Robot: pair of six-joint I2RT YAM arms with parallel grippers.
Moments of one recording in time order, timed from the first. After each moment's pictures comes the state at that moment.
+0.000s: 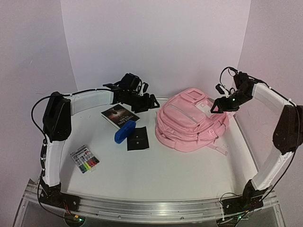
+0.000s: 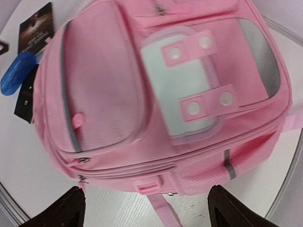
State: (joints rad) left arm -0.68 2.15 1.87 -0.39 0.31 -0.60; right arm 0.06 1.69 1.53 -0.90 -0.37 -0.25
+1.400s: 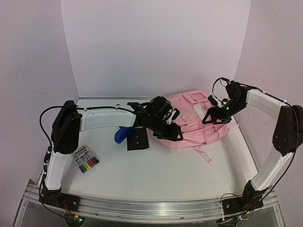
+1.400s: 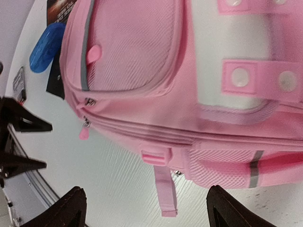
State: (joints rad) left arm -1.00 2.17 1.83 -0.45 0.26 -0.54; right arm 0.12 1.70 1.40 -0.93 -0.52 -0.14
